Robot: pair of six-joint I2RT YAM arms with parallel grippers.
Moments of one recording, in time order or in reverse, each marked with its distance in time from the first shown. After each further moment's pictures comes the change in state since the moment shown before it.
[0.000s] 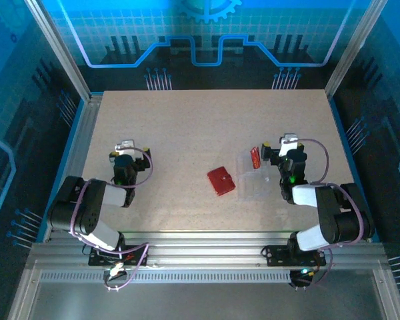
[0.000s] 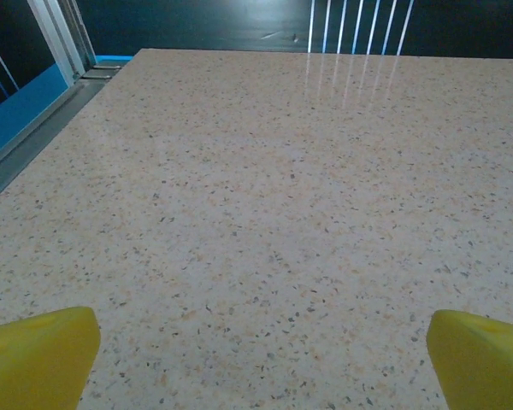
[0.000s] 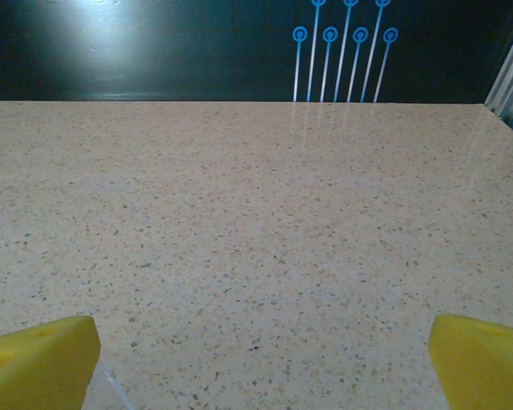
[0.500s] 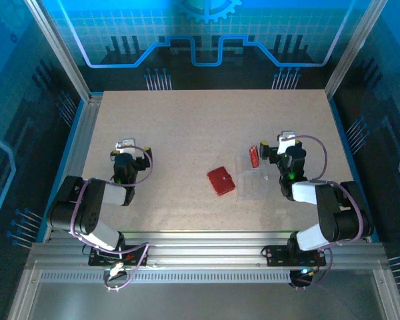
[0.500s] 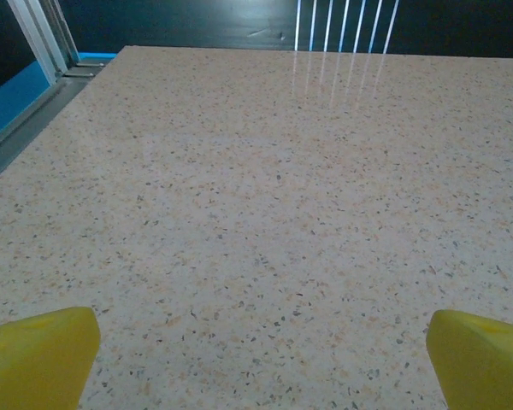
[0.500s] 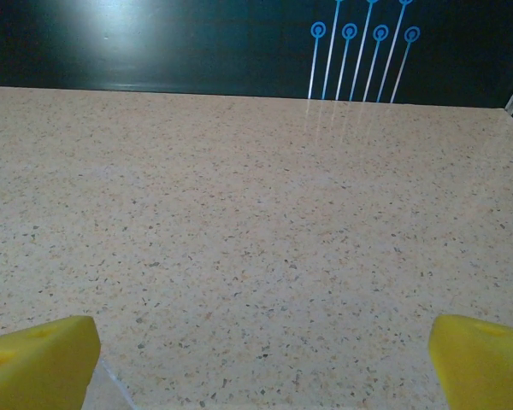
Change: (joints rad) left arm 0.014 0.000 0.024 -0.033 0.050 -0.006; right arm 0.000 0.011 0.036 -0.045 -0.026 -0.026
